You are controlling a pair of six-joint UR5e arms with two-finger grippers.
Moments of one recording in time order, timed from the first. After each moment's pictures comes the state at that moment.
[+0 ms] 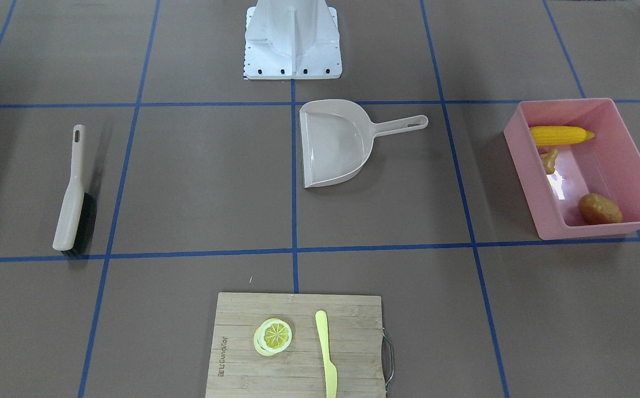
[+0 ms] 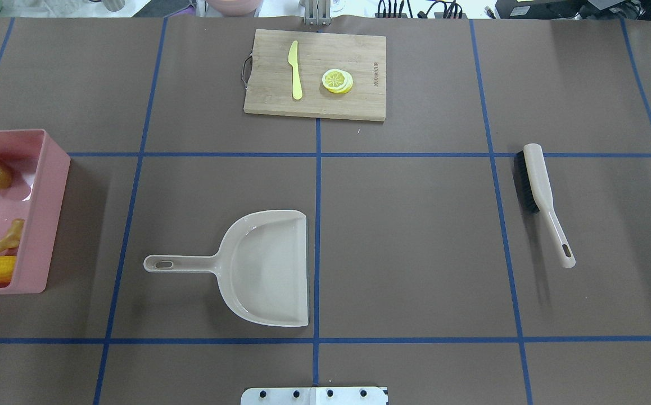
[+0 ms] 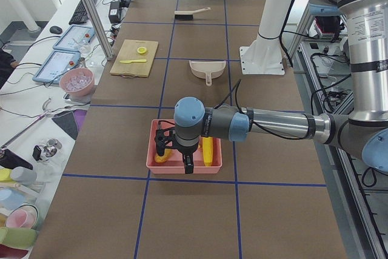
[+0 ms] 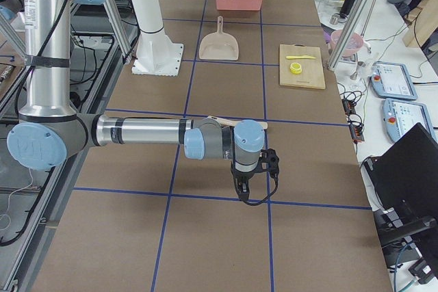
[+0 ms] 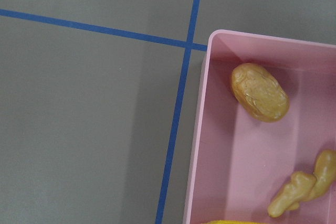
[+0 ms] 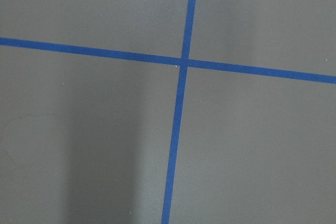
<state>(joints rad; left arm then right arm) -1.55 -1.36 -1.86 -1.62 -2.37 -0.28 1.52 -1.64 1.66 -1.53 2.33 -0.04</state>
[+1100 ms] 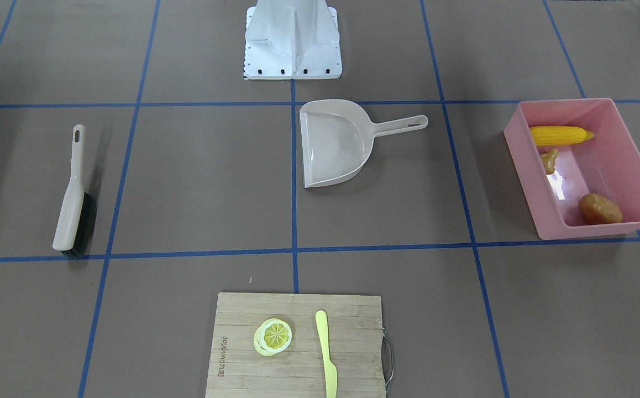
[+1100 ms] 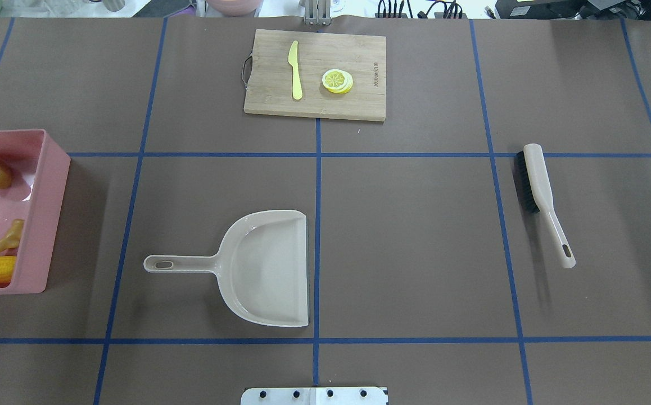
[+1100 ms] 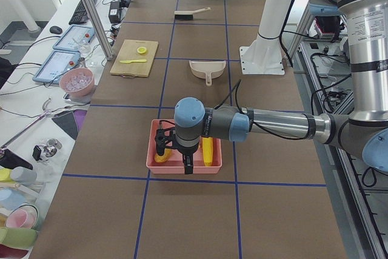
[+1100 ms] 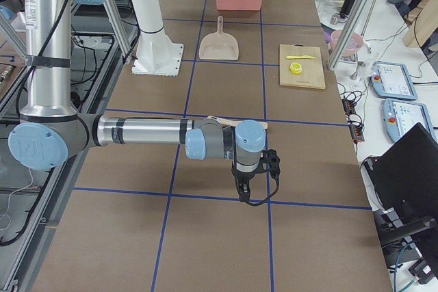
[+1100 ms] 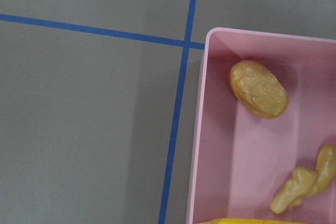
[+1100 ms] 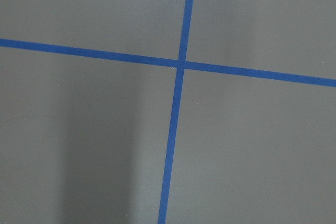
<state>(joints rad) -1.55 -1.36 -1.86 -1.62 -2.37 -0.24 1.52 -1.63 1.66 -1.53 2.32 -0.04</state>
